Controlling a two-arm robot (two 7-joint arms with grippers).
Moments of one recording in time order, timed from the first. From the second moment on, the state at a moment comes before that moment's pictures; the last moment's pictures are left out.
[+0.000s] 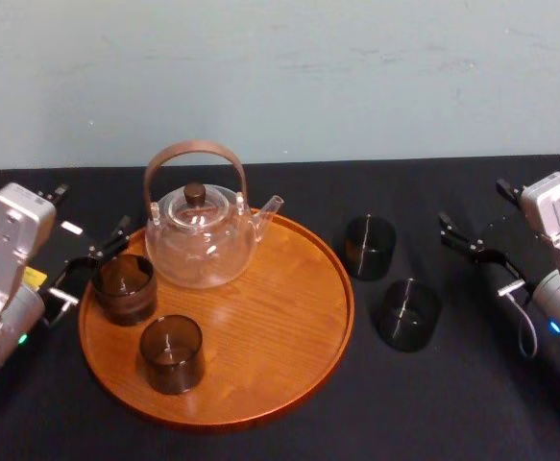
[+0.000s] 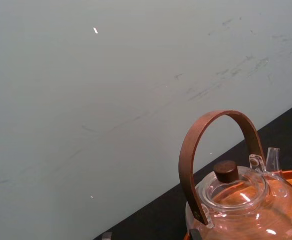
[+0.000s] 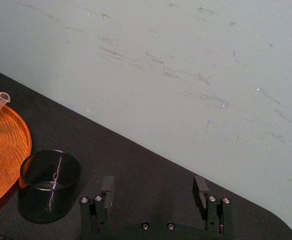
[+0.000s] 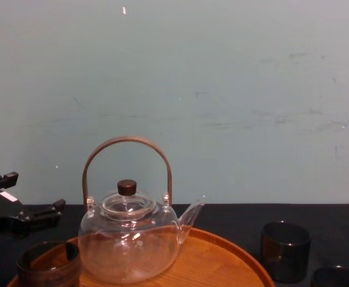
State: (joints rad) left arm -0.20 0.60 0.45 -1.41 -0.25 -0.12 0.03; right arm 0.20 0.60 -0.45 -1.41 0.25 -0.12 -0.03
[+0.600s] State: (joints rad) left arm -0.20 0.60 0.45 -1.41 -0.25 -0.12 0.03; right arm 0.20 0.60 -0.45 -1.41 0.25 -0.12 -0.03
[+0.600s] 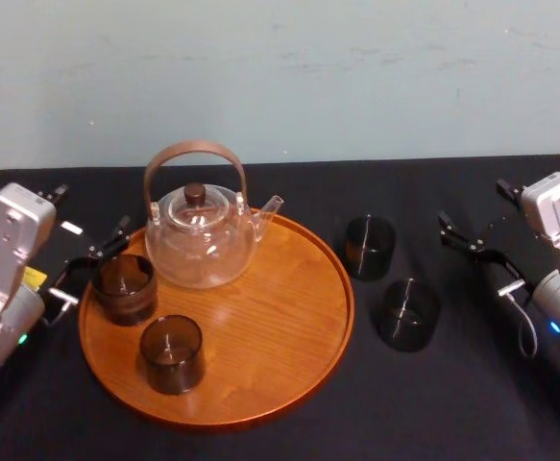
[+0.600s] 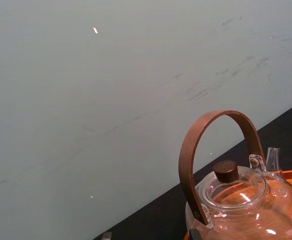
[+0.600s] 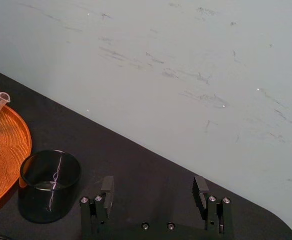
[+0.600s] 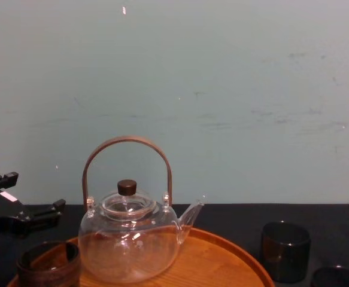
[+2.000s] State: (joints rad) left arm -0.20 0.60 0.45 -1.41 -0.25 -0.12 0.03; right arm 0.20 0.60 -0.45 -1.41 0.25 -0.12 -0.03
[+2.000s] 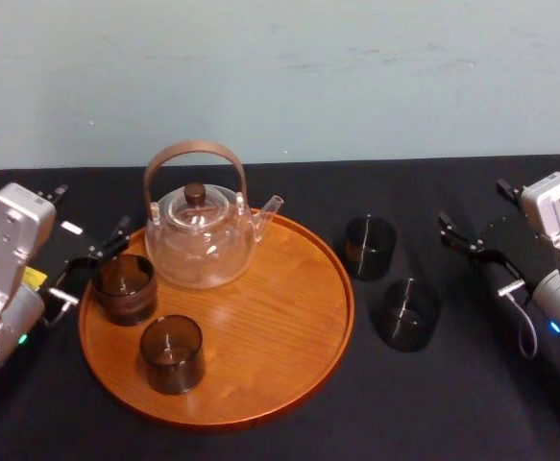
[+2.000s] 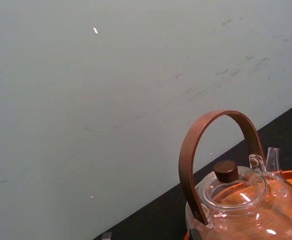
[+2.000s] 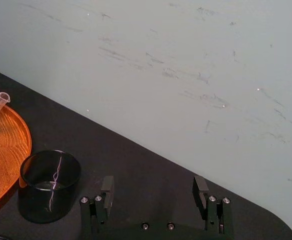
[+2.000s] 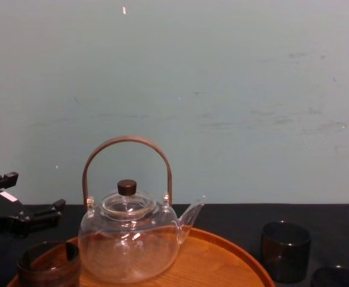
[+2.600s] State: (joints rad) left arm -0.20 0.60 0.45 -1.41 -0.25 -0.12 0.03; right arm 0.14 0.62 -0.40 -1.48 0.29 -0.08 0.05
